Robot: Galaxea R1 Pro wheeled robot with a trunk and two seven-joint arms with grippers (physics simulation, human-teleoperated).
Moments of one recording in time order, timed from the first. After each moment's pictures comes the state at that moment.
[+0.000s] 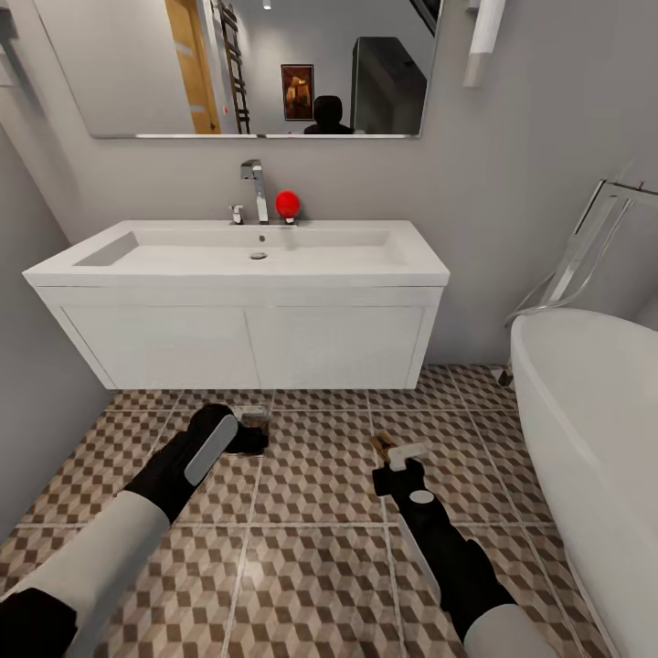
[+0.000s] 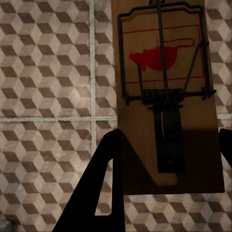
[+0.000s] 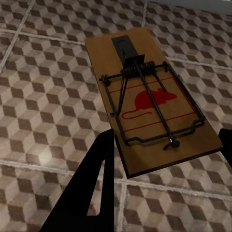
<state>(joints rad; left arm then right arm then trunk) -0.86 0.08 -0.42 -0.93 0.70 0.95 0.47 -0.52 0.10 0.22 -0.96 0.04 0.35 -0.13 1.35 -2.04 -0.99</state>
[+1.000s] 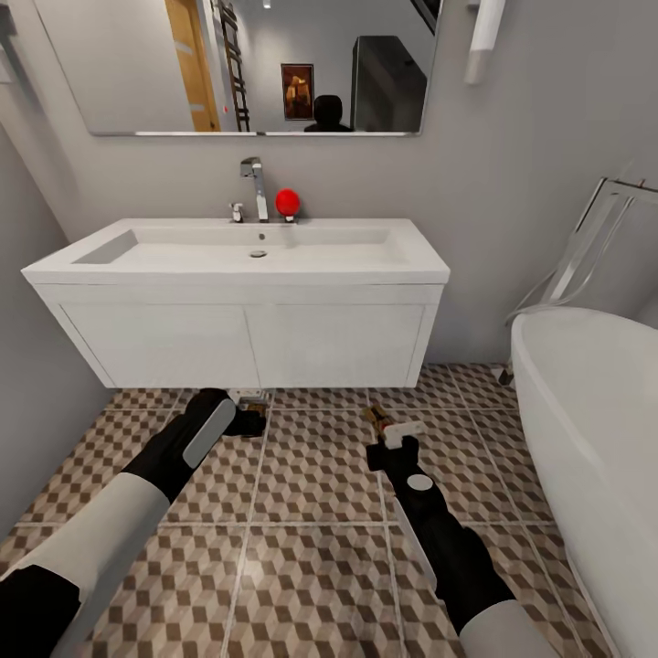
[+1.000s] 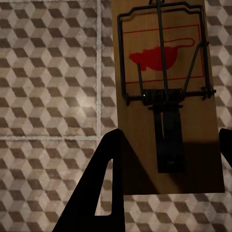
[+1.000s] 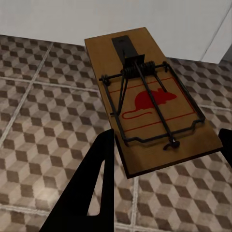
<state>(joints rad) -0.92 0.09 -0.43 -0.91 0.70 0.93 0.47 -0.52 0.12 0.23 -1.09 0.04 0.32 -0.14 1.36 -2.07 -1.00</state>
